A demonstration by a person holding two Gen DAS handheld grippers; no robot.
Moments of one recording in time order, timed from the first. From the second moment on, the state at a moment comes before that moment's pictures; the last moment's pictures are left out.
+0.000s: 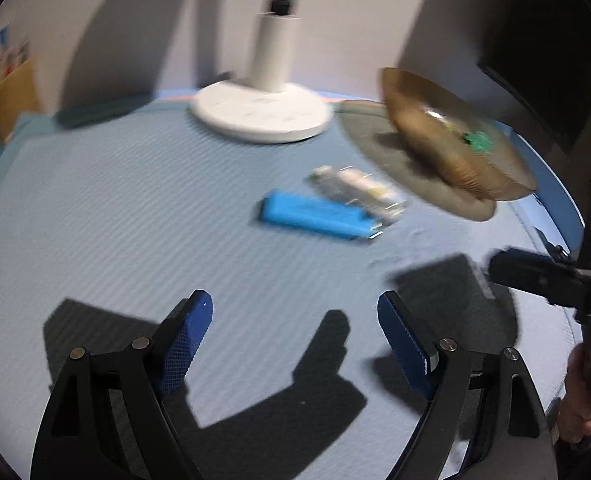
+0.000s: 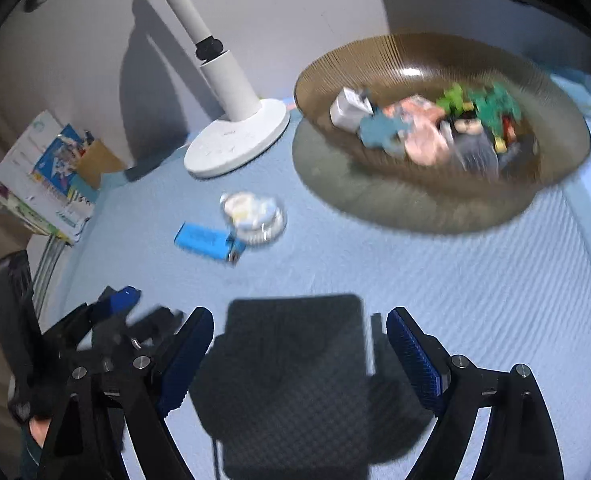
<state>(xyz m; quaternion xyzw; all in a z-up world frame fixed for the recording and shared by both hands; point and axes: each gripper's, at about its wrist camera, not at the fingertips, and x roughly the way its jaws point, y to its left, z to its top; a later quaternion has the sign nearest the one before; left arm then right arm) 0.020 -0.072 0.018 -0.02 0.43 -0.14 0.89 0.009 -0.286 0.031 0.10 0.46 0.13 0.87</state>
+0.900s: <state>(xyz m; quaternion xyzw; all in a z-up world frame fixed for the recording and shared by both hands) 0.047 0.004 0.014 -0.02 0.44 -0.04 0.90 0.080 -0.242 0.011 0.05 0.47 0.17 0.86</state>
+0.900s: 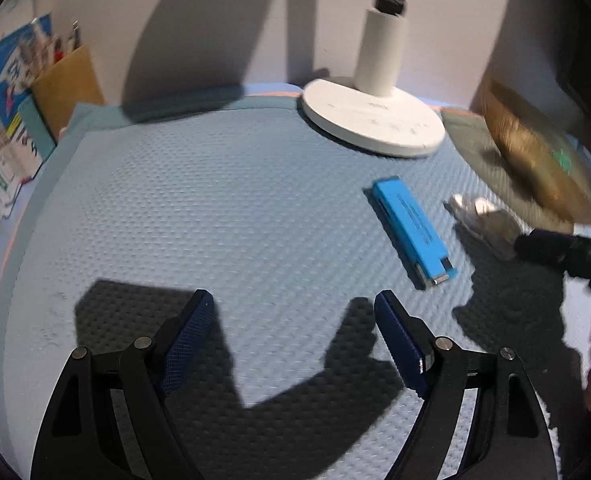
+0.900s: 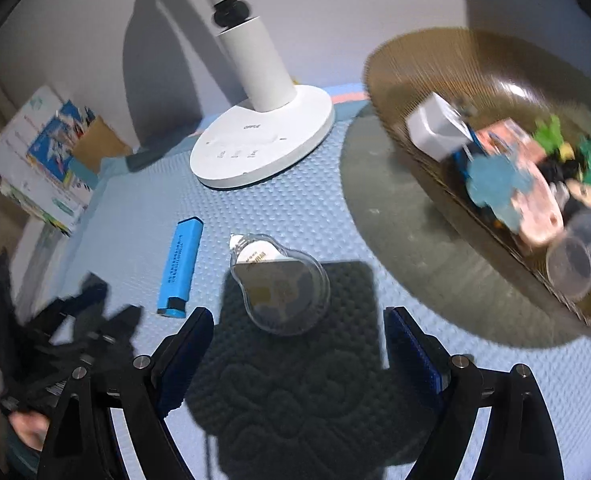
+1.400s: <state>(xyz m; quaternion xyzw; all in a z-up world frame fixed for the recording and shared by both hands) 0.085 -0.066 0.015 -0.04 0.44 -0.11 0.89 0.089 -0.213 0.004 -0.09 0.42 0.17 0.88</state>
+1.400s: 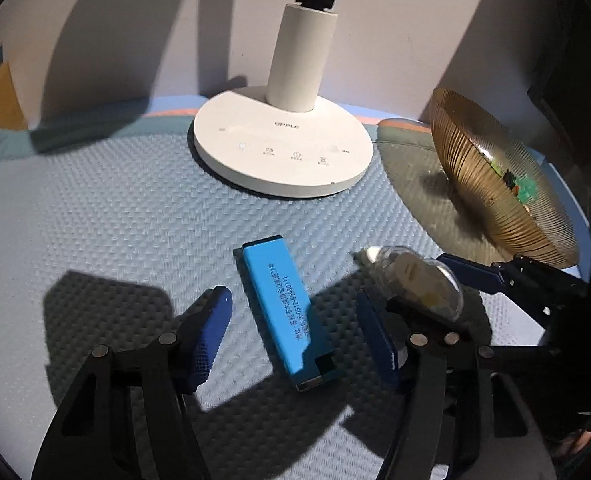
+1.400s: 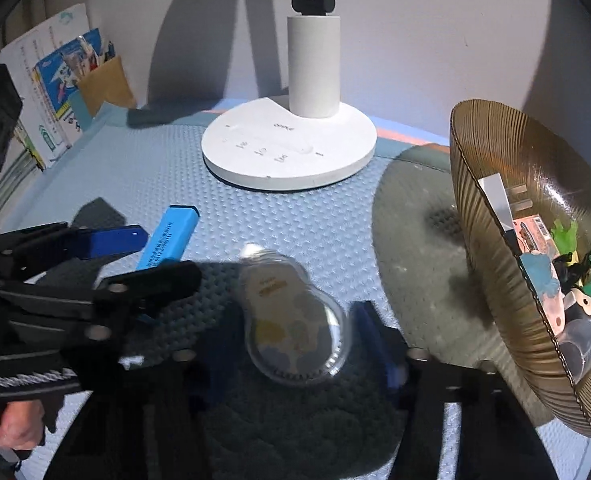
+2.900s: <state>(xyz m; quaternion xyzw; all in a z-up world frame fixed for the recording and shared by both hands) -0.050 -0.106 0.059 0.05 0.37 -0.18 0.91 -0.087 -0.269 0.057 -0.03 0.38 0.12 0.92</state>
